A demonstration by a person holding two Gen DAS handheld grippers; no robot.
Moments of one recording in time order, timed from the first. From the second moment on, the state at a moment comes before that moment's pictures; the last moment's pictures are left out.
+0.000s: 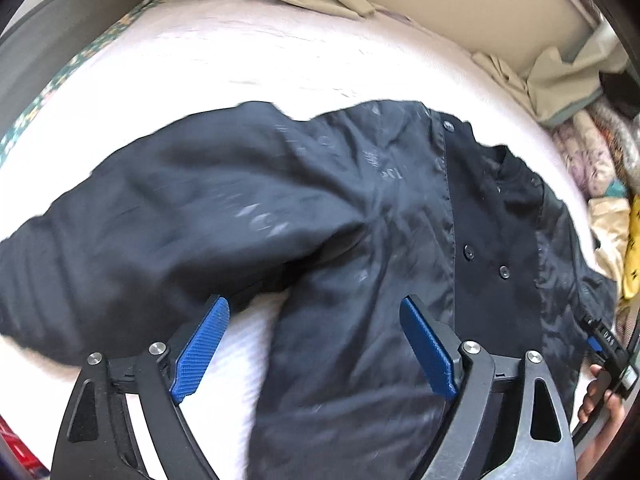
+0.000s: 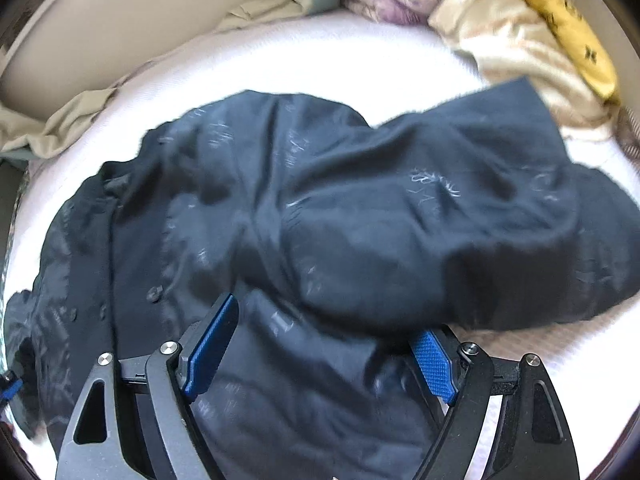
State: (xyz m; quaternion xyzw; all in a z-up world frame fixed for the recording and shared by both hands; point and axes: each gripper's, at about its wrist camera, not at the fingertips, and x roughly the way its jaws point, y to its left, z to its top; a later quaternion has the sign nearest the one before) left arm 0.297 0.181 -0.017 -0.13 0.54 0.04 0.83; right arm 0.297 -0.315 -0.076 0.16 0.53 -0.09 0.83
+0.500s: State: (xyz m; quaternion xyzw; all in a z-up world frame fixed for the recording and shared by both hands) left arm 0.201 0.398 -0.023 -0.36 0.49 0.21 0.77; right arm 0.250 -0.253 0.001 0.13 0.47 0.01 0.87
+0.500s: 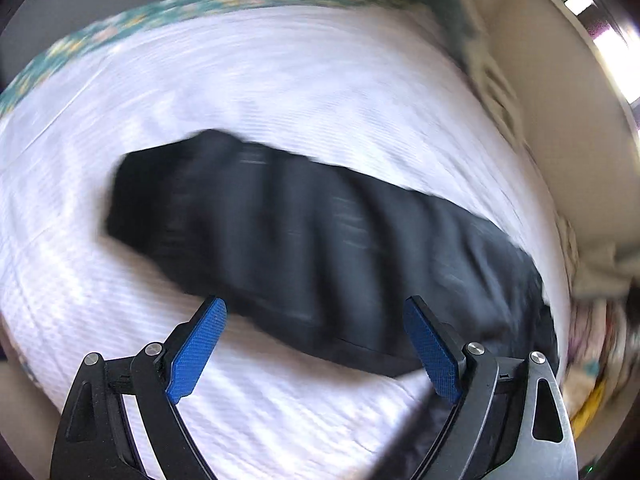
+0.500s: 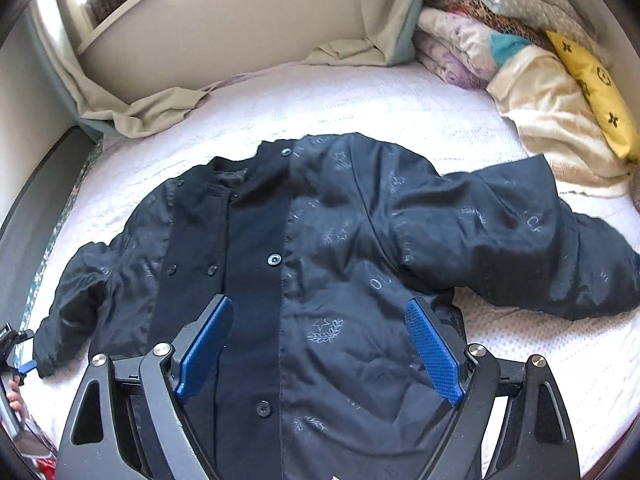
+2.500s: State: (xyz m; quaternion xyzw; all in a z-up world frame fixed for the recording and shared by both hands) left arm 0.320 -0.060 -0.035 -0.01 0.50 -0.15 0.85; right arm 0.263 -0.286 -0.061 0.17 0.55 -0.01 0.82
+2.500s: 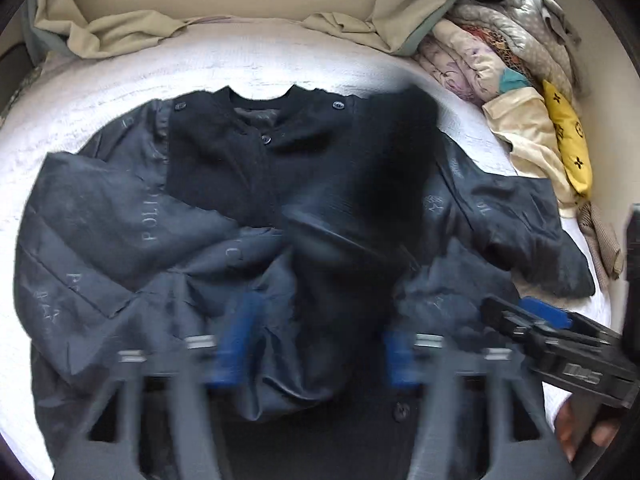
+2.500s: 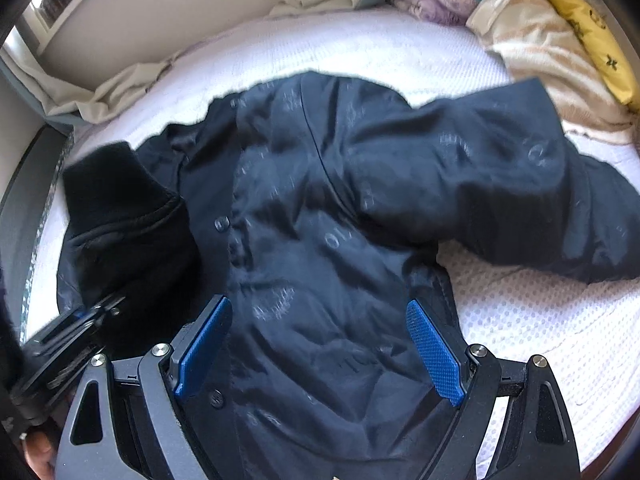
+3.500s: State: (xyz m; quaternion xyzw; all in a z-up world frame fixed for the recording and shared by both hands) left arm 0.233 0.047 0.098 -0.01 0.19 -0.06 0.98; right arm 0.234 -0.288 -0.047 0.11 0.55 0.03 0.83
